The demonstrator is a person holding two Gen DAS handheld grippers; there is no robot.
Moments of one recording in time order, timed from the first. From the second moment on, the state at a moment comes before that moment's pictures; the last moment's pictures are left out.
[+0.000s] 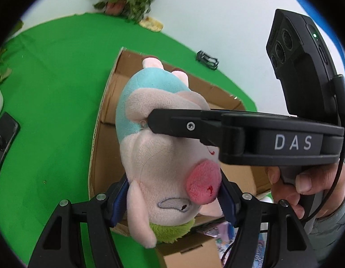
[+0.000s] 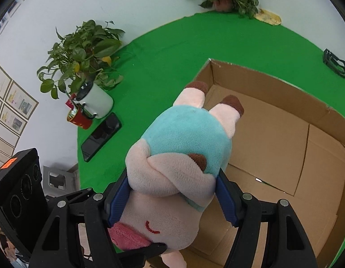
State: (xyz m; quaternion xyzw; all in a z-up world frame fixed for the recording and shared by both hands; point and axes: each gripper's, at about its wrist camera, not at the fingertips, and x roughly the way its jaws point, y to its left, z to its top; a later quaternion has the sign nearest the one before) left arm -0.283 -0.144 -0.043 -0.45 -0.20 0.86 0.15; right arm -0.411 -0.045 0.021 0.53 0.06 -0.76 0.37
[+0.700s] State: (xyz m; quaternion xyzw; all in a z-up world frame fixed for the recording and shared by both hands) left arm -0.283 -0.137 -0.050 -0.46 -0.10 0.88 0.06; right arm -0.439 -0.044 -0.036 0.56 -0.06 -0.72 0.41
